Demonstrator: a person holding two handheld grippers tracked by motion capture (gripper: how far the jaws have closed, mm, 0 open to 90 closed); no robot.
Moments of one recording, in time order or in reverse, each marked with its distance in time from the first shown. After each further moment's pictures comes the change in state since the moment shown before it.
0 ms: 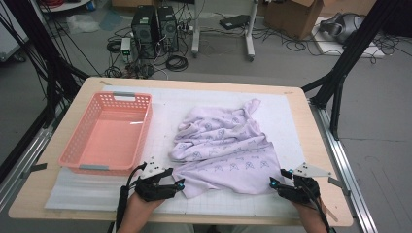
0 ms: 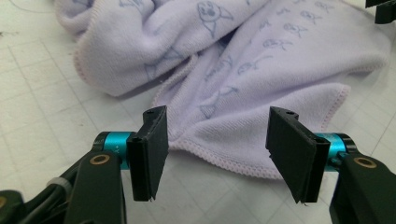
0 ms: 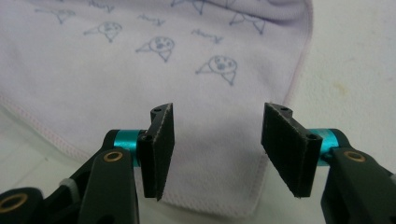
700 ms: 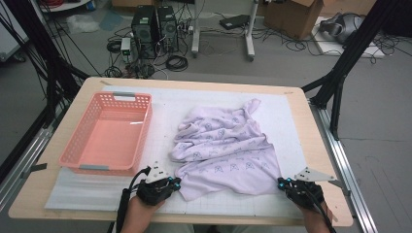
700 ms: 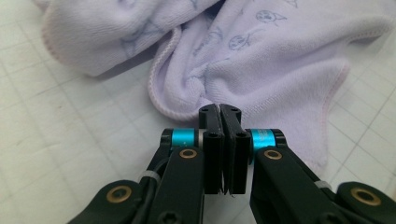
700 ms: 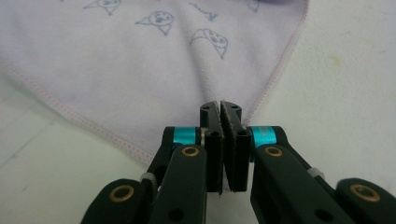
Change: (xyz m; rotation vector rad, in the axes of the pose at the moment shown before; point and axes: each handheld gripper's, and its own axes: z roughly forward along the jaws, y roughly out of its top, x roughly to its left) left arm -0.006 -0.003 -0.006 0.053 -0.001 0.015; right arm 0.002 -0.009 -0.011 0.055 -0.012 -0.005
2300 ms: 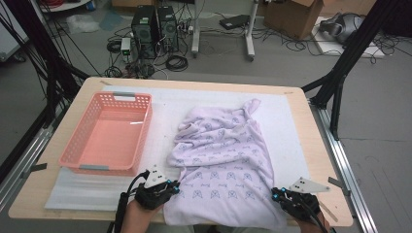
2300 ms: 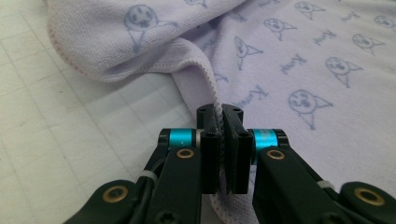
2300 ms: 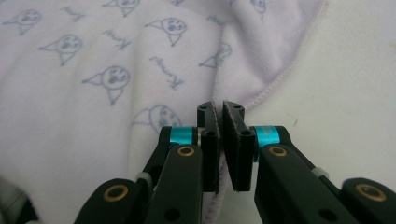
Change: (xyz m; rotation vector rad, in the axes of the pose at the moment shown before) left arm -0.009 -0.005 -0.005 0.007 0.007 0.024; right arm 0.030 -0.010 -0.009 0.012 0.057 -0.021
